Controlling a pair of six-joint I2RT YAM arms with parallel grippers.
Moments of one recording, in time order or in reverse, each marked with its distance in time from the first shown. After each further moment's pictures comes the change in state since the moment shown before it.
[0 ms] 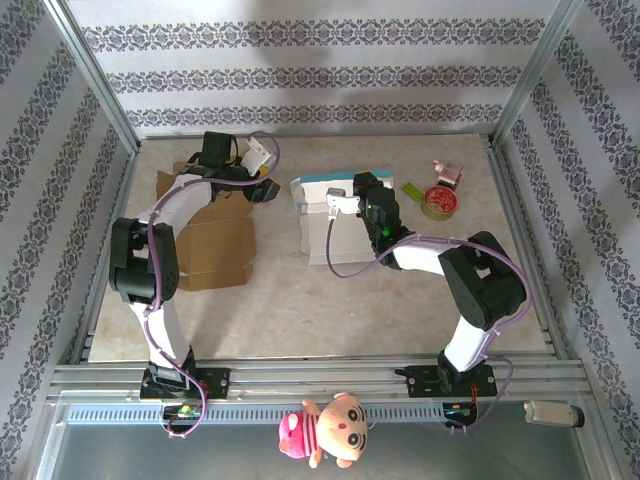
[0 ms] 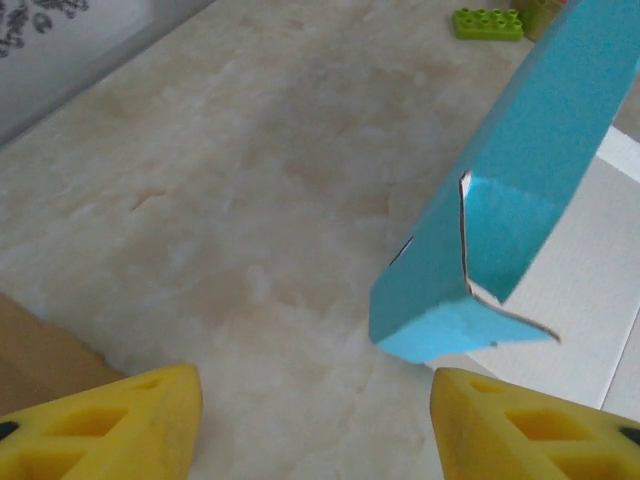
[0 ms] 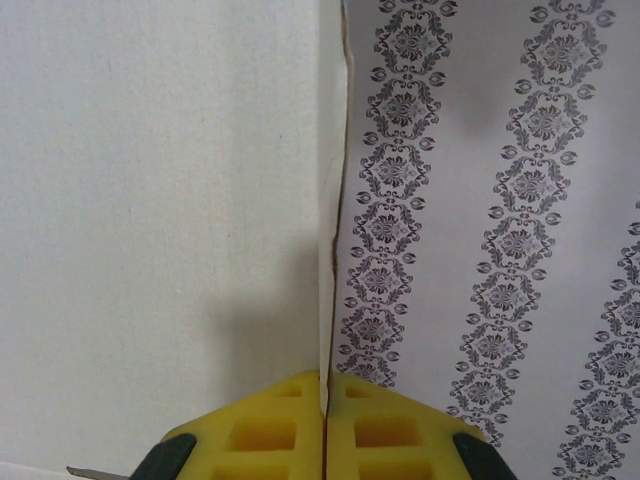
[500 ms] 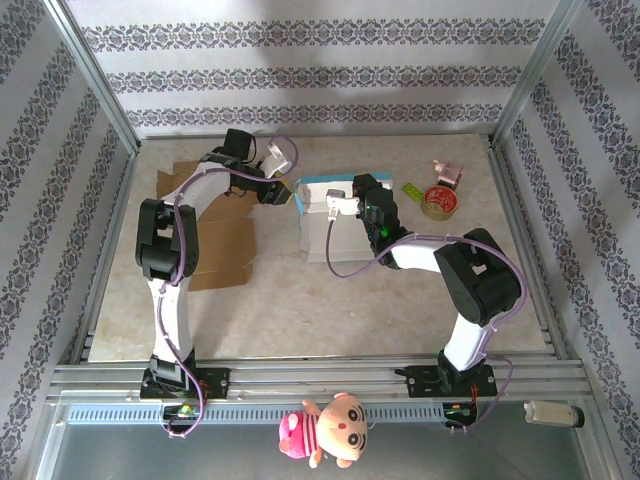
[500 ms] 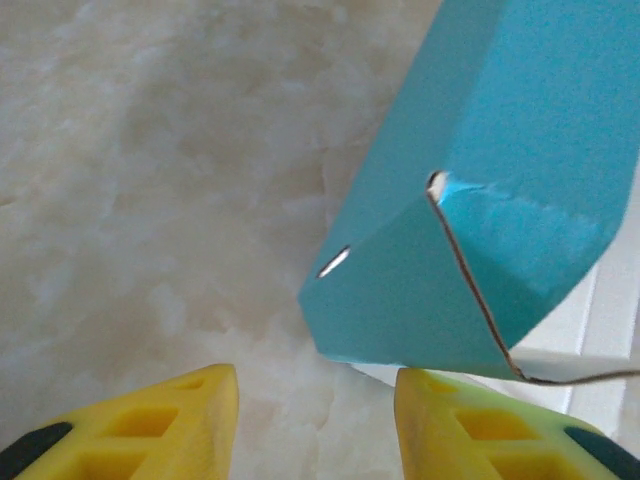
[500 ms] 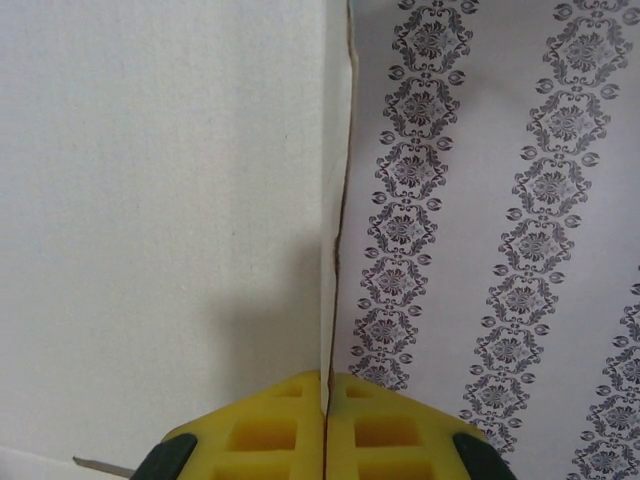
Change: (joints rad) left arm -0.043 0.230 0.247 -0.230 0.099 0.155; right arm -0.005 0.033 0.005 0.012 0.000 0.000
